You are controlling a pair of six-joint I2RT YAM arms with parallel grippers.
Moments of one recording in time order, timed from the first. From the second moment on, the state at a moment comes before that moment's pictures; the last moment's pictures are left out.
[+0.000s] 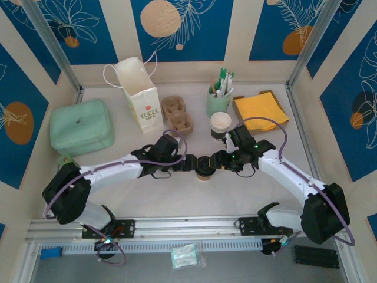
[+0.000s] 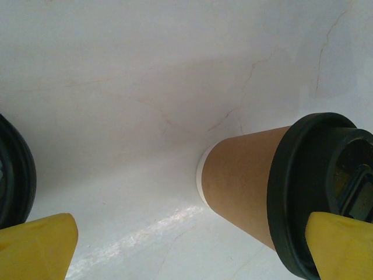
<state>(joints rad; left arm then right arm) -0.83 1.46 0.84 -0.24 0.15 -0.74 0.48 1.21 0.82 -0.75 -0.36 0.55</state>
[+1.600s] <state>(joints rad) -0.83 1.48 0.86 -0.30 0.14 -0.73 0.36 1.13 0.80 -0.73 -0.44 0.56</state>
